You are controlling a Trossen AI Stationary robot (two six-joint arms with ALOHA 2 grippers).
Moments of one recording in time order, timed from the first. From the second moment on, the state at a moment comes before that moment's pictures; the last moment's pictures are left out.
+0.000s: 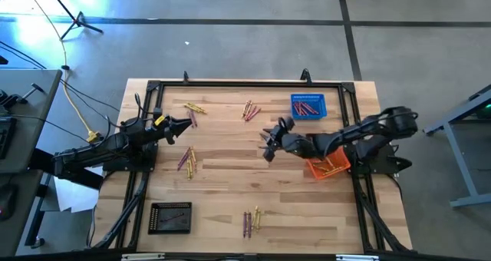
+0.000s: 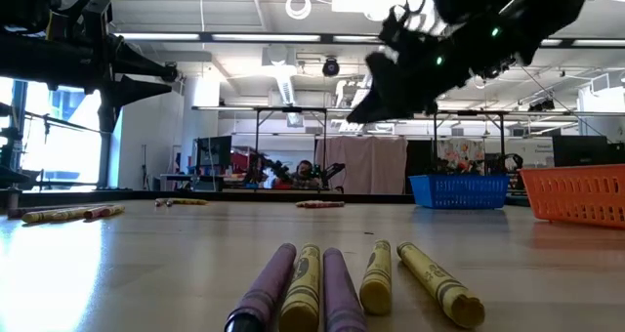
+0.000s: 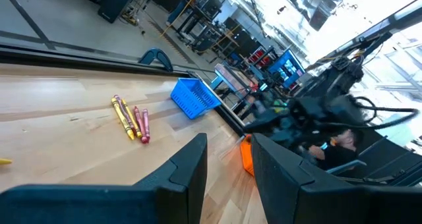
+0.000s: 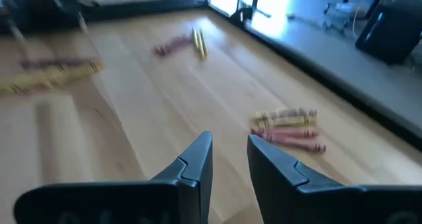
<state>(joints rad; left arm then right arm) 0.31 0.01 0.03 -0.02 -0.09 -0.72 0.07 1.57 0.67 0.44 0.60 0.20</state>
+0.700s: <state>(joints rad) 0.31 0.01 0.03 -0.02 -0.09 -0.72 -0.31 1.77 1.19 -0.26 0.23 -0.41</state>
